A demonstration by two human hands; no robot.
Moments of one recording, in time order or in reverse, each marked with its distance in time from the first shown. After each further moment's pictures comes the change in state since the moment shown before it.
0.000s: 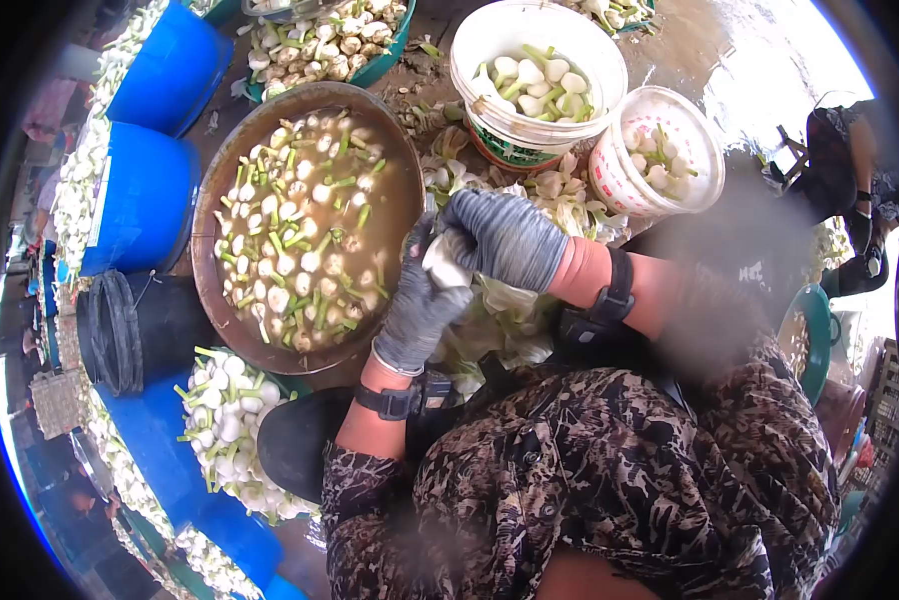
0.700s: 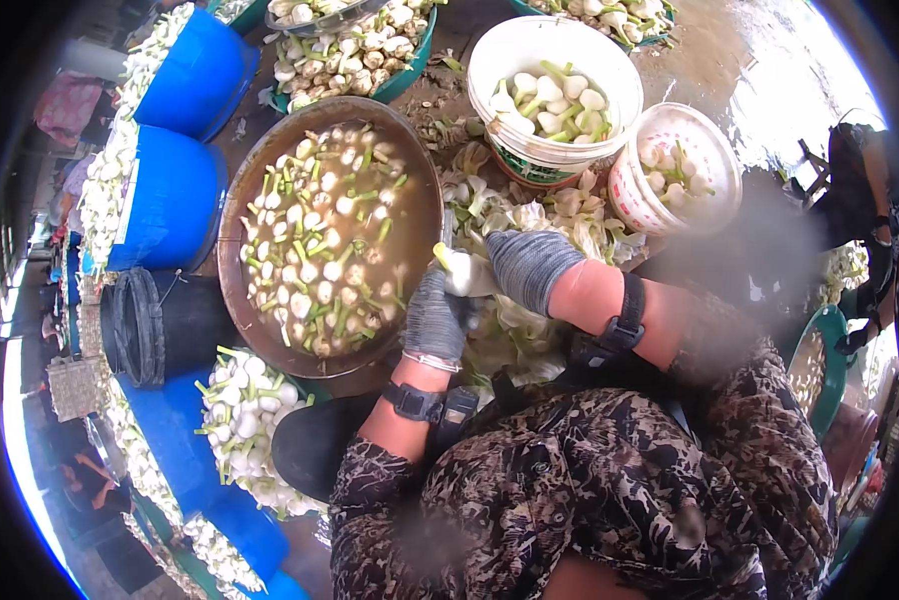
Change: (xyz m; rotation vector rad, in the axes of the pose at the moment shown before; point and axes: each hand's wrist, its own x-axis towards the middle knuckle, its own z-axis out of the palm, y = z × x) left_hand 0.015 -0.008 0.026 -0.744 0.355 -0.628; right_hand -0.008 0.005 -0.009 -0.283 -0.407 0.245
